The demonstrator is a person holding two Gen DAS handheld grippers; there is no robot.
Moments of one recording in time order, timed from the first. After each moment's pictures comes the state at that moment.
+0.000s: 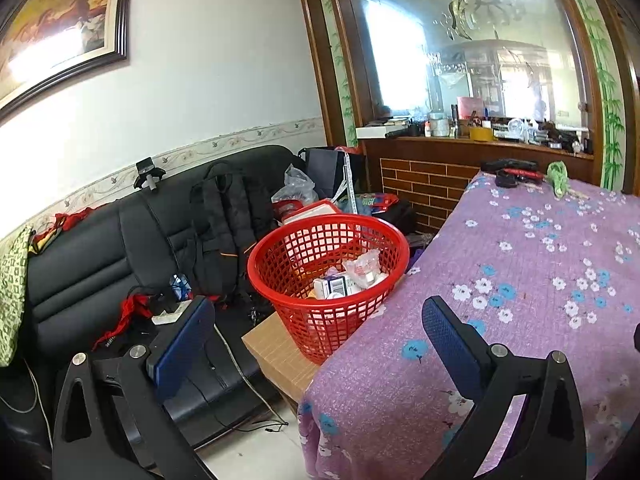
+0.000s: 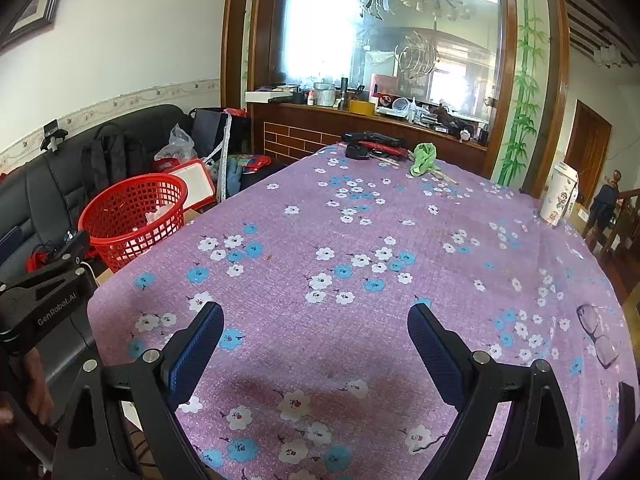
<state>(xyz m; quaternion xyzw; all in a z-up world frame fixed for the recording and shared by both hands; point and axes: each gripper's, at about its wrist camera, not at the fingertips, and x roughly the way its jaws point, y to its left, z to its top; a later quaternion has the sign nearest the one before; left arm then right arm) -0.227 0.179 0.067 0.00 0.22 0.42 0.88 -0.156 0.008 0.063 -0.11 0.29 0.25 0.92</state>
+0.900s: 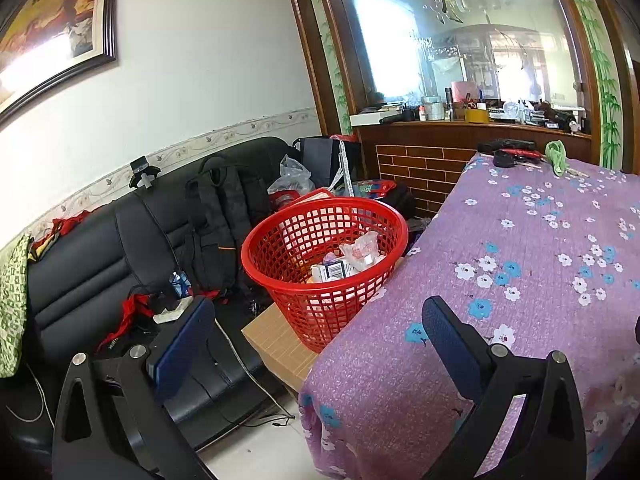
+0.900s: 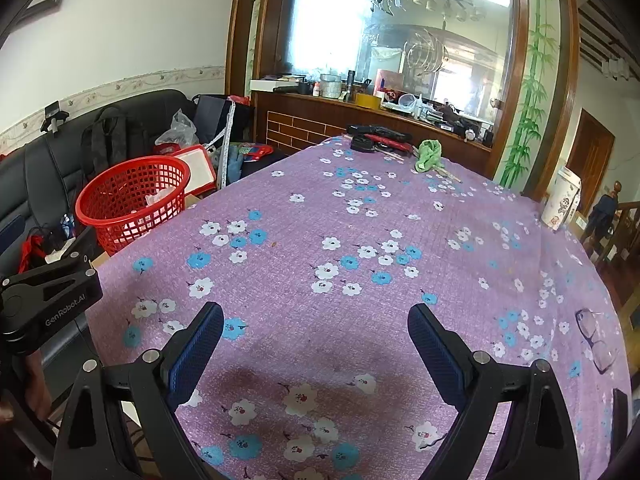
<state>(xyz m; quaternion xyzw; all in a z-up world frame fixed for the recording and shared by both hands) -0.222 0.181 0.053 0.01 0.24 0.41 0.88 -0.158 0.017 0.055 -0.14 0.30 0.25 0.91</state>
